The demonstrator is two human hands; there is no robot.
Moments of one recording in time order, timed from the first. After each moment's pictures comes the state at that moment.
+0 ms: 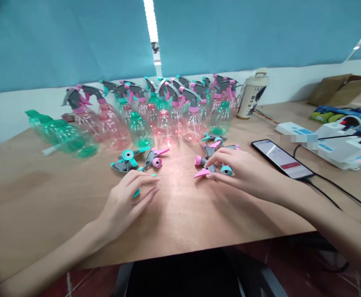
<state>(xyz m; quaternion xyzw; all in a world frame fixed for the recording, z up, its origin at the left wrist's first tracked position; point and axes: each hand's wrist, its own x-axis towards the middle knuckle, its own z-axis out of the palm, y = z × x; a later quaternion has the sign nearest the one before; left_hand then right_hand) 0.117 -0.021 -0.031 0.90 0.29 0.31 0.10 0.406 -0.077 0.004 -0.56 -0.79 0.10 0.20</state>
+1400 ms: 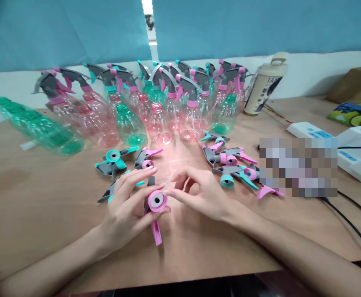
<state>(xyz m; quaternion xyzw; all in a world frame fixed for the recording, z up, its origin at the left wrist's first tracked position) 0.153 -0.009 -0.049 0.89 0.24 0.38 0.01 0.354 -0.042 -0.049 -0.45 -0.68 0.34 0.46</state>
